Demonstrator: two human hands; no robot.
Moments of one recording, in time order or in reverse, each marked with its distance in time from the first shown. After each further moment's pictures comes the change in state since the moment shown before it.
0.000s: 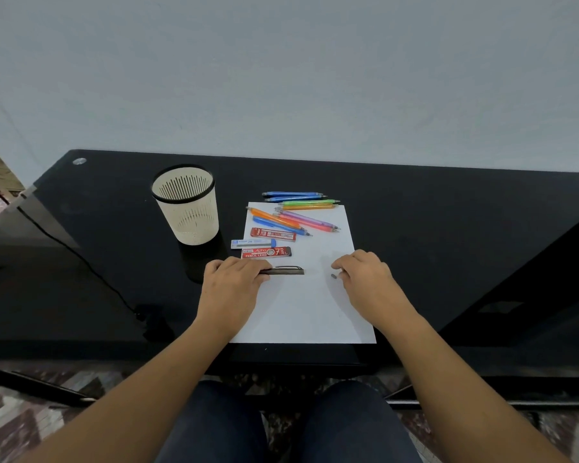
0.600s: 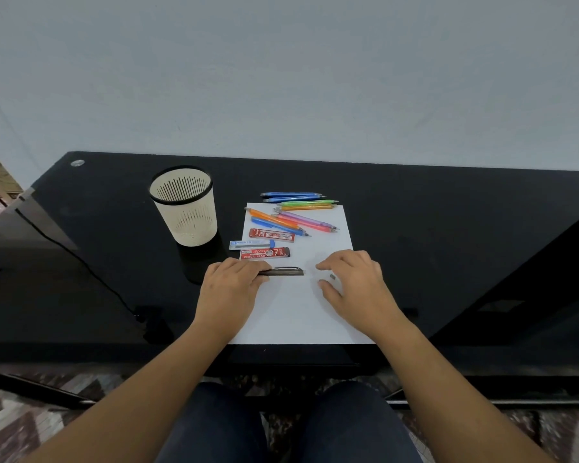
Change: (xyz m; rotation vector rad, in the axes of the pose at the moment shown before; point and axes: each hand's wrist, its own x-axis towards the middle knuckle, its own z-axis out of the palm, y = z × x) left_hand 0.000 -0.001 -0.001 -0.037 0.027 0.055; right_hand -0.012 -0.012 0.005 0.096 0.137 -0.132
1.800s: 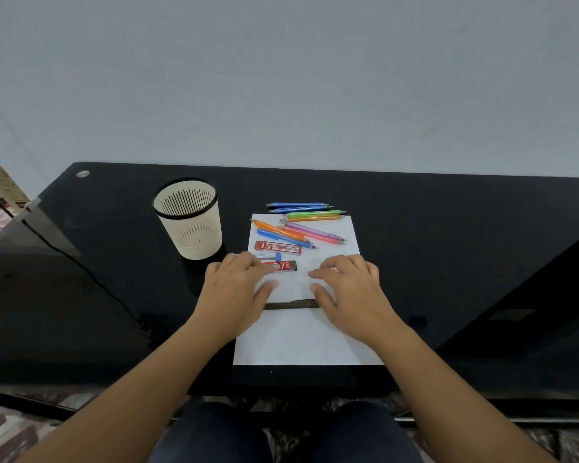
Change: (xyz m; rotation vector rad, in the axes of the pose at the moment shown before) left_hand 0.028 0.000 -0.024 0.069 -0.227 -0.016; right_hand 0.022 -0.017 0.000 -0.032 -0.092 -0.016
